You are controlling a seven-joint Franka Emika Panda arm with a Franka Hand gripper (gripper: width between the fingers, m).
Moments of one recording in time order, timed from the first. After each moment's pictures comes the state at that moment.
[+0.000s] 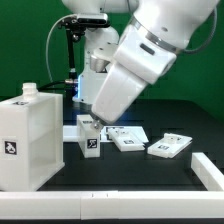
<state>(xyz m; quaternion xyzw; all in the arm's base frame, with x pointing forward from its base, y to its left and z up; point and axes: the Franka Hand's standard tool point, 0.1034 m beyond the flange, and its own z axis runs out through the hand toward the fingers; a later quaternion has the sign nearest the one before) 0.530 -0.033 0.090 0.78 0.55 -0.28 0.11</state>
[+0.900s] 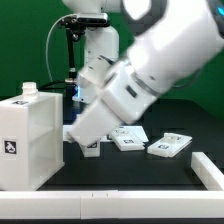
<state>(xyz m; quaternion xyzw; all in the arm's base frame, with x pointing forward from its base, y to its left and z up) 0.509 -0.073 0.081 0.72 0.56 -0.38 0.14</state>
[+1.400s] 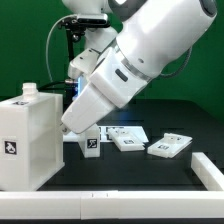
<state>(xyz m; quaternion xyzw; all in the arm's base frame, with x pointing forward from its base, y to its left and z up) 0.506 -0.071 0.085 0.73 0.56 -0.36 0.13</state>
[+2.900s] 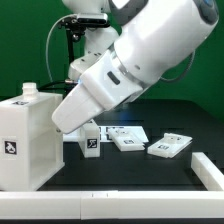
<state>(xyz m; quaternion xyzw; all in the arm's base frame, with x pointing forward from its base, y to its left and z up) 0.518 -0.078 0.087 0.76 0.53 -0.35 0.15</state>
